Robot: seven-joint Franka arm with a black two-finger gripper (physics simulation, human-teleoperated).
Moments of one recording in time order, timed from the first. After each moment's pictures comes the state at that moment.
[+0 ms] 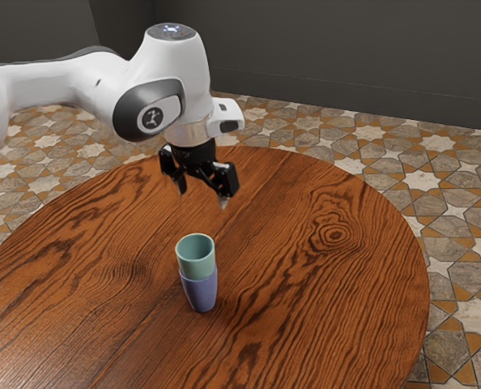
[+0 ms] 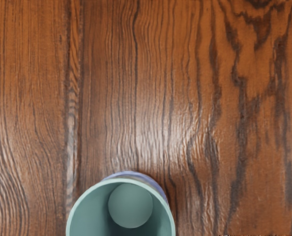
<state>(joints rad) -0.33 0.00 0.05 -1.88 0.12 1.96 -0.31</state>
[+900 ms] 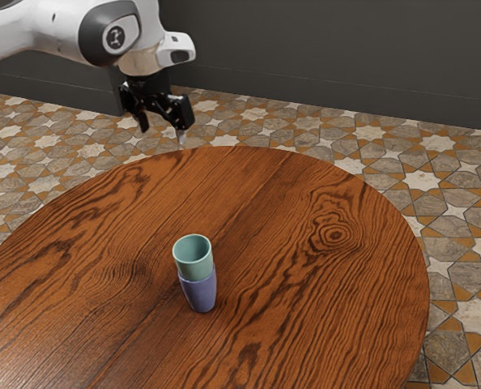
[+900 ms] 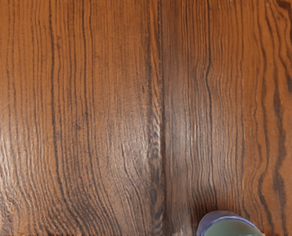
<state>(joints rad) -0.19 0.09 0.13 -1.57 0.08 1.76 -0.04</state>
